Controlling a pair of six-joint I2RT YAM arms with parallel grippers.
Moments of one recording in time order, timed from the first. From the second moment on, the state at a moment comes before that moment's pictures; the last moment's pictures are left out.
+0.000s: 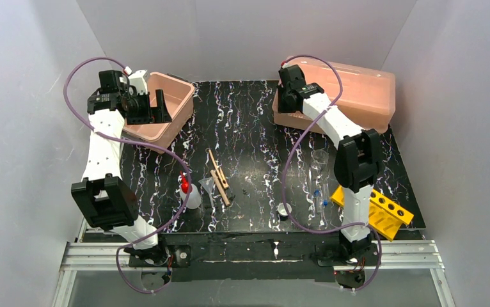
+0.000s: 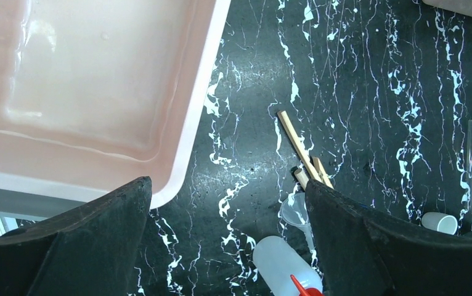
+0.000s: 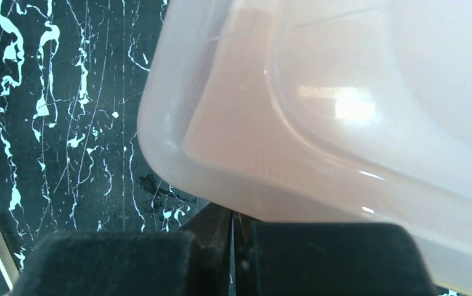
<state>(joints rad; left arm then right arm) 0.18 1.58 1.62 -0.96 0.44 0.11 0.45 2.04 1.85 -0.64 0.16 0.29</state>
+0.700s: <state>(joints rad) 0.18 1.51 1.61 -0.98 0.45 0.11 0.46 1.98 1.78 -0.66 -0.06 0.23</state>
